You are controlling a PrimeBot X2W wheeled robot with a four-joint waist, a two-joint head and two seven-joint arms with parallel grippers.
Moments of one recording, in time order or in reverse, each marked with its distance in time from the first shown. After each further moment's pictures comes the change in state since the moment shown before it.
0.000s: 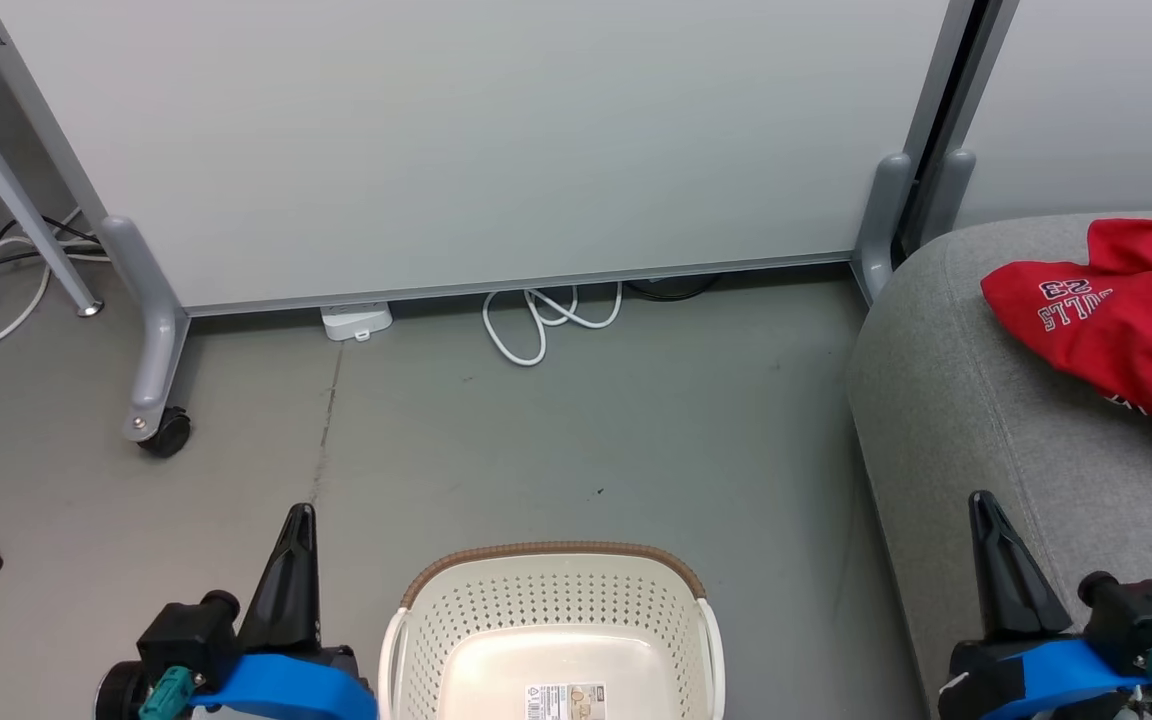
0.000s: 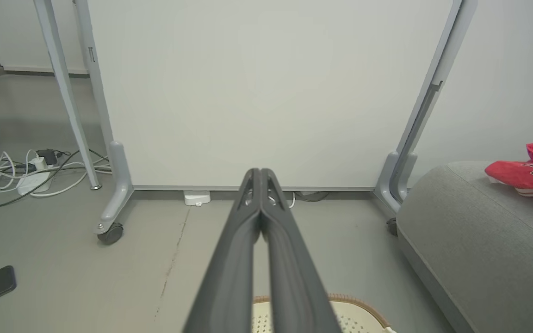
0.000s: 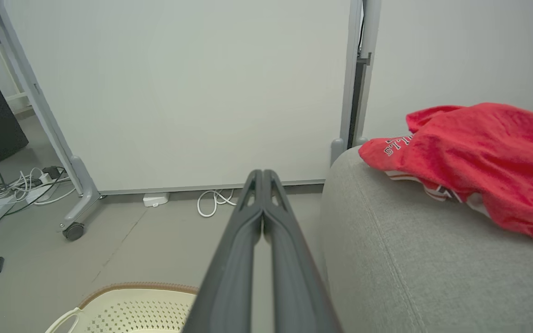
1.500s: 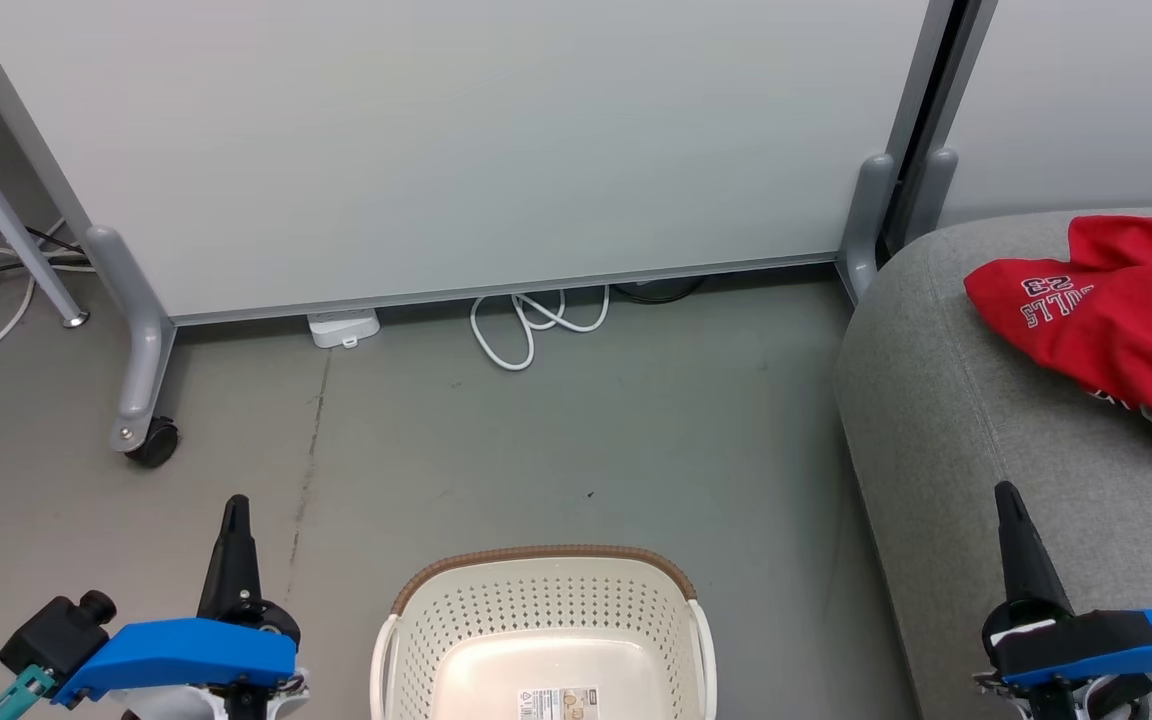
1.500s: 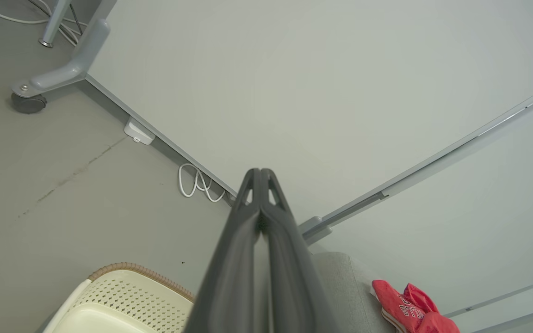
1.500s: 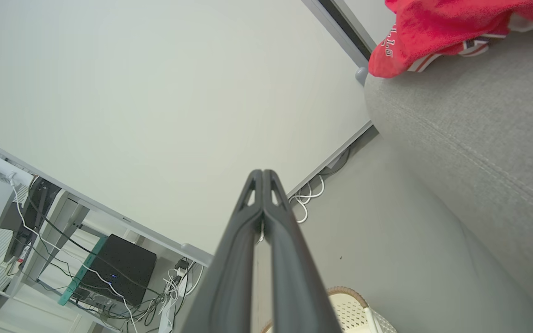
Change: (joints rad) left arm -0.032 -0.003 0.081 -0.028 -0.740 0.000 0.183; right arm -0.033 0.000 -0.017 0.008 0.778 0.000 0.184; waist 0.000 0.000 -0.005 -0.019
